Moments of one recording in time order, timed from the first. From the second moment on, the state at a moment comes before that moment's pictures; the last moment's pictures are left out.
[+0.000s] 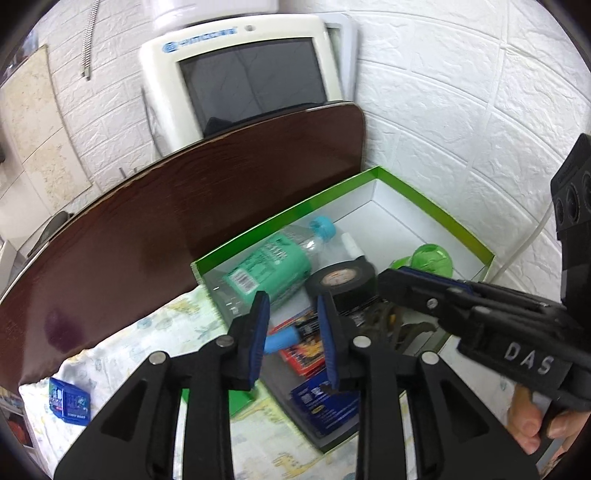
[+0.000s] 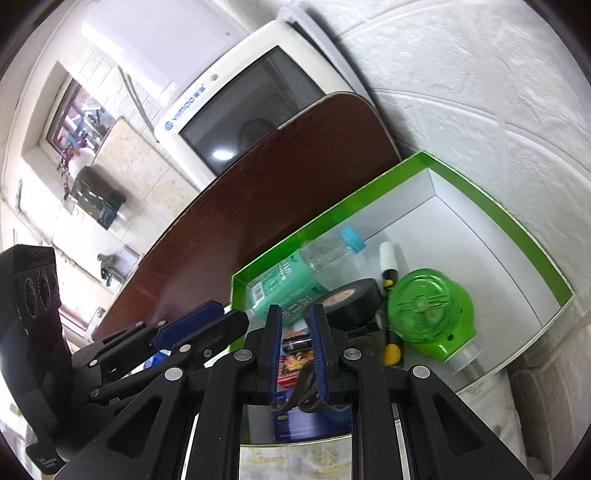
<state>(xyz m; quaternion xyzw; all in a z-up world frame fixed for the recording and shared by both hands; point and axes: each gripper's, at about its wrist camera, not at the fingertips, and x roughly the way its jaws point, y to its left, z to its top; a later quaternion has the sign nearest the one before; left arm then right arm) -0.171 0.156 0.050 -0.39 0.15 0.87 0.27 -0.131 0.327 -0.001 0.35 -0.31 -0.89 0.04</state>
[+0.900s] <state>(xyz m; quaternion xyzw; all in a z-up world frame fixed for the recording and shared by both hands) -0.206 0.097 -0.048 -0.46 0.17 0.83 0.27 -0.159 0.243 -0.004 0.40 -0.25 -0.88 0.05</state>
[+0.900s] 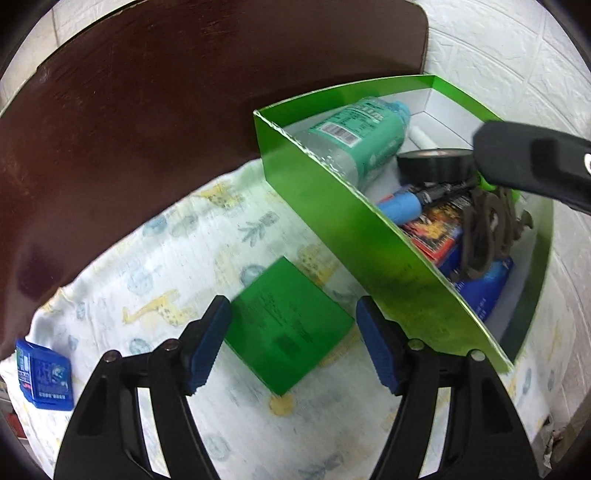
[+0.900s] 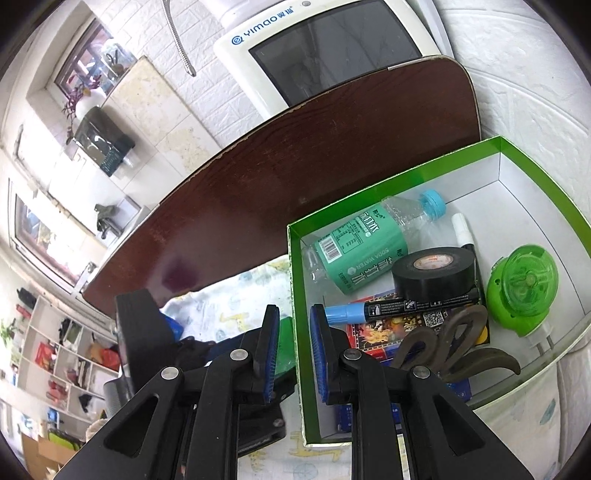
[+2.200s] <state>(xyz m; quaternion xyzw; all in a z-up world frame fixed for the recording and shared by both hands) -0.199 -0.015 -0.051 -0.48 0.03 0.83 0.27 -0.222 0.143 -0.069 0.52 -0.20 -0.83 -0.02</state>
